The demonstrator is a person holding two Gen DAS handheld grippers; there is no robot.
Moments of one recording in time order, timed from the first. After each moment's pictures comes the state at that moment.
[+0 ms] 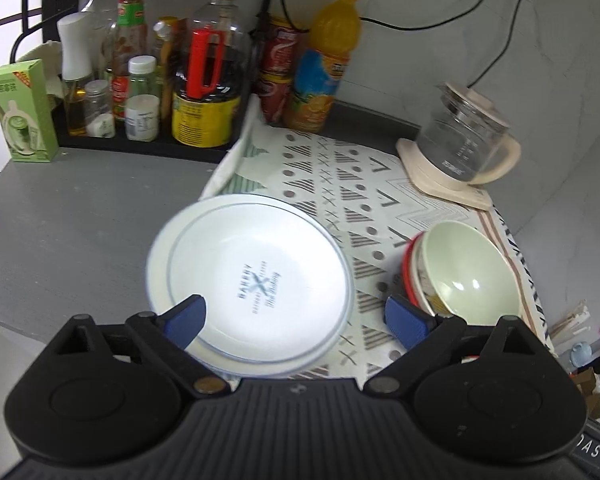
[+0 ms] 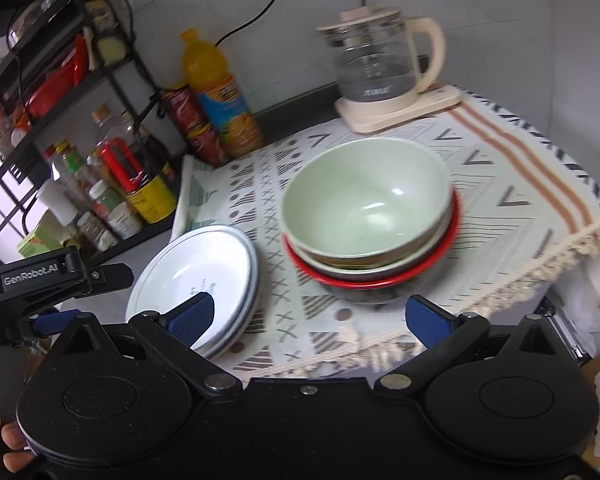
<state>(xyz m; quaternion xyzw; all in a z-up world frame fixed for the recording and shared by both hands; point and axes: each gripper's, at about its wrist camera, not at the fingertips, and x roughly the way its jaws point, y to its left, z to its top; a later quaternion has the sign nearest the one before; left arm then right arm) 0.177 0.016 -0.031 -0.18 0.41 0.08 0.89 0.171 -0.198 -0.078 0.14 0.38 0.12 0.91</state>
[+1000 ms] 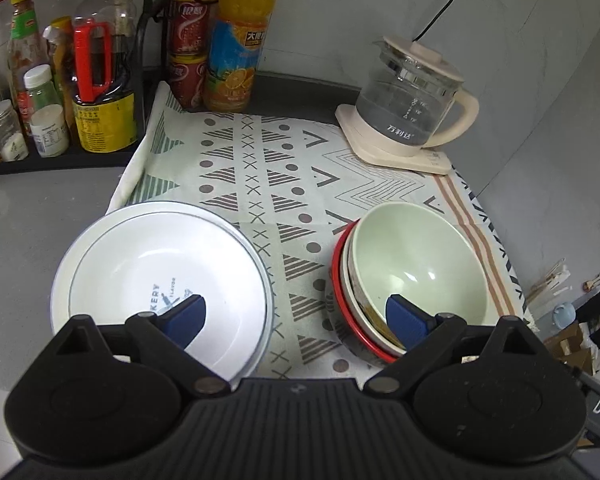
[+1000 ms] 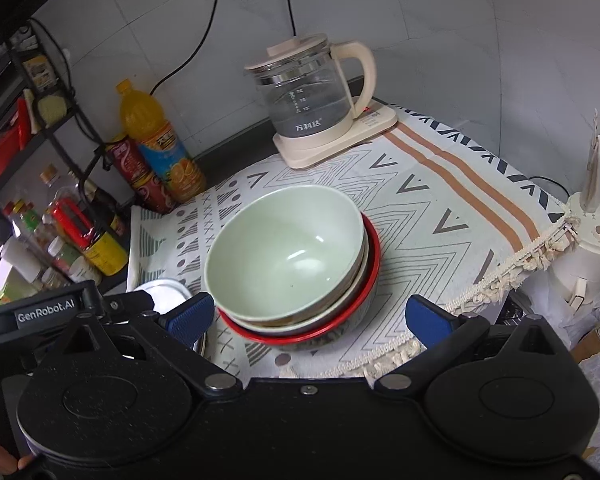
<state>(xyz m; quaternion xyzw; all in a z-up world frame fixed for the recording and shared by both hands) 0.247 -0.026 -0.043 -0.15 0.45 0.00 0.88 0.193 -0.245 -0.073 0.18 0.36 0.05 0.91</state>
